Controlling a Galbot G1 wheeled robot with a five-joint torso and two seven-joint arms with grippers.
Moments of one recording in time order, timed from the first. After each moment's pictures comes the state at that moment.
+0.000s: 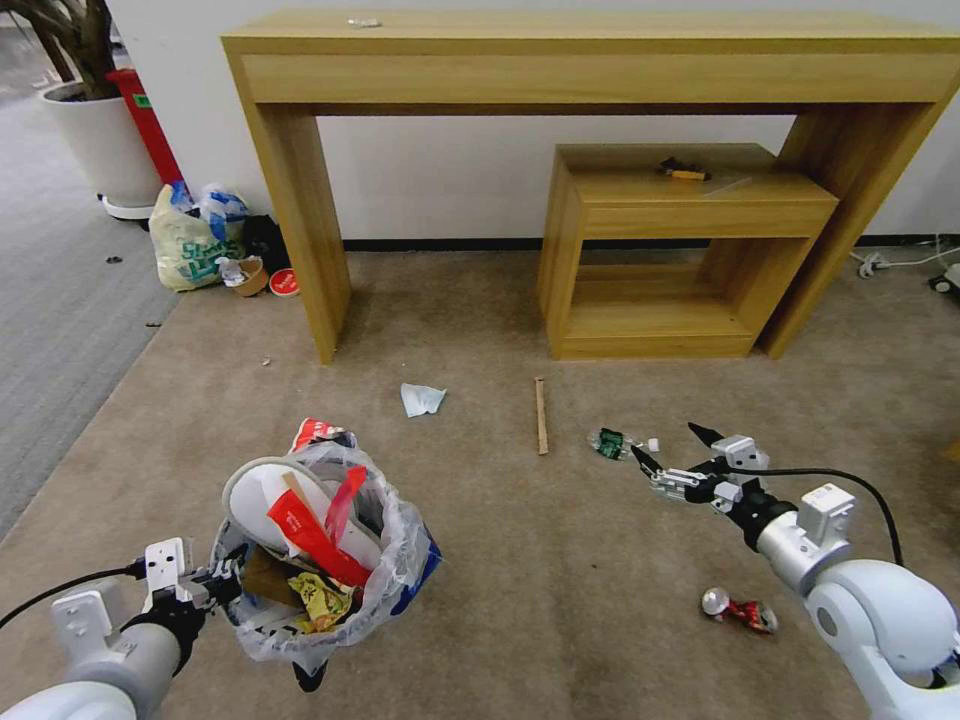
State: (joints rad) left arm 1.75 -1.33 -0.92 -2.34 -0.72 0.74 -0.15; right arm -1.47 1.00 0.72 2.04 0.47 -0.28 -0.30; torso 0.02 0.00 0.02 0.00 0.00
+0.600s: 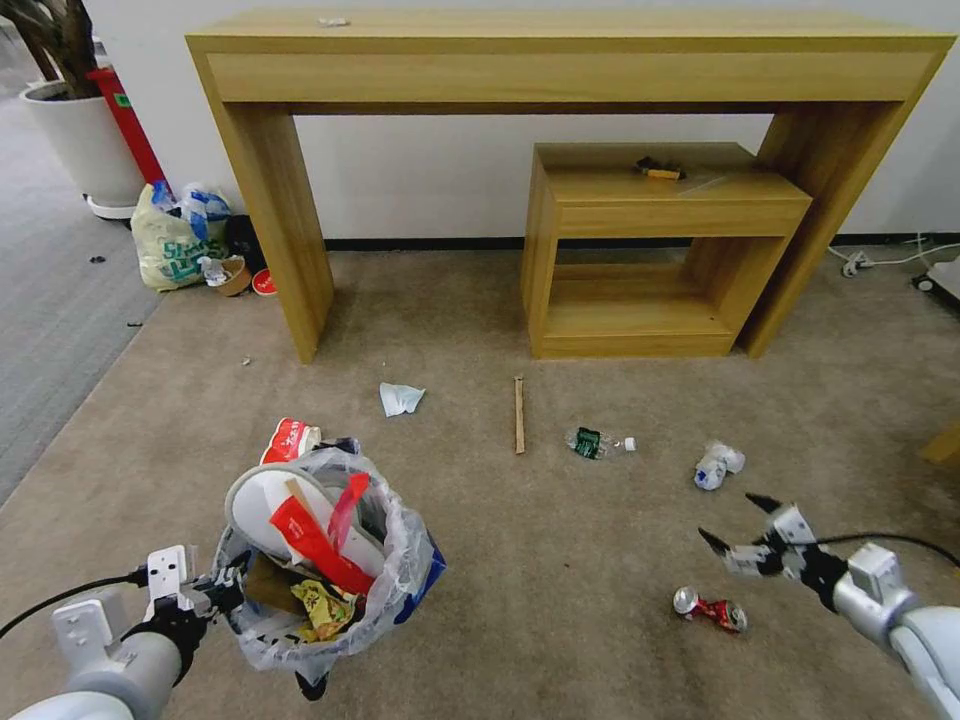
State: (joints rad) left arm 1.77 -1.35 -0.92 -2.34 -0.70 0.74 -0.12; right arm -1.53 0.86 0.80 1.54 0.21 -0.04 -0.63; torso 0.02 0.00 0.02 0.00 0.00
